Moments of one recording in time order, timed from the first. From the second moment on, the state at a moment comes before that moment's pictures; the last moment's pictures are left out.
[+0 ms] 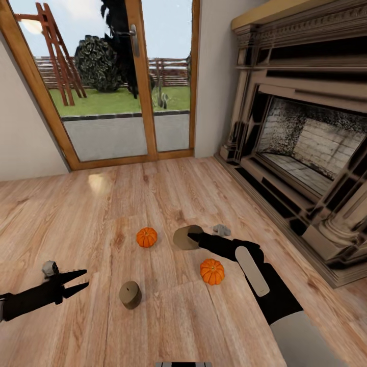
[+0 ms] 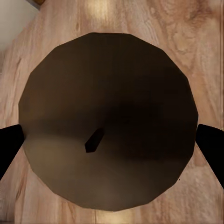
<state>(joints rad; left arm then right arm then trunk) -0.45 0.57 0.04 -0.74 0.68 0.90 -1.30 -0.64 0.01 0.24 -1.21 -0.79 0.72 -0.05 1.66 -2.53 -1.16</state>
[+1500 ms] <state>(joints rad) -0.46 0.19 0.02 -0.82 0.66 0.69 0.17 -0.63 -0.01 0.24 -1.24 -0.80 0.72 -0.05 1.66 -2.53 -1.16</state>
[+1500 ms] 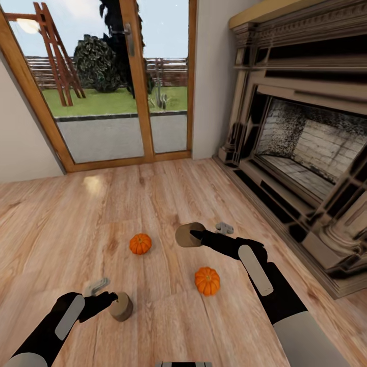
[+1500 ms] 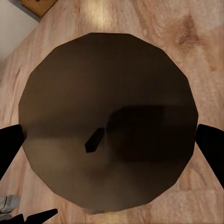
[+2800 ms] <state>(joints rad) -0.46 0.19 0.02 -0.82 0.66 0.69 0.17 -0.63 -0.01 0.24 -1.24 -0.80 0.72 -0.05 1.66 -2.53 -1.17</state>
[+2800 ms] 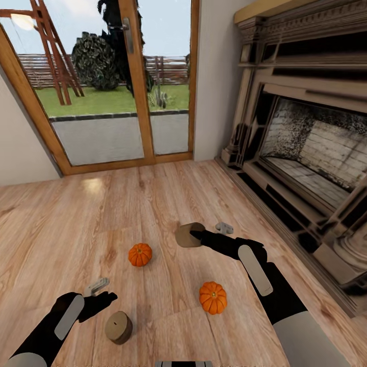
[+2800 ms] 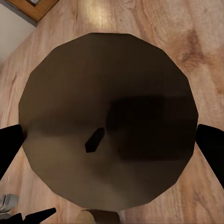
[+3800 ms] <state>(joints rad) -0.46 0.18 -0.03 -0.80 0.65 0.59 0.17 -0.63 -0.01 0.24 -1.28 -0.81 0.72 0.00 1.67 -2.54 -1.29</state>
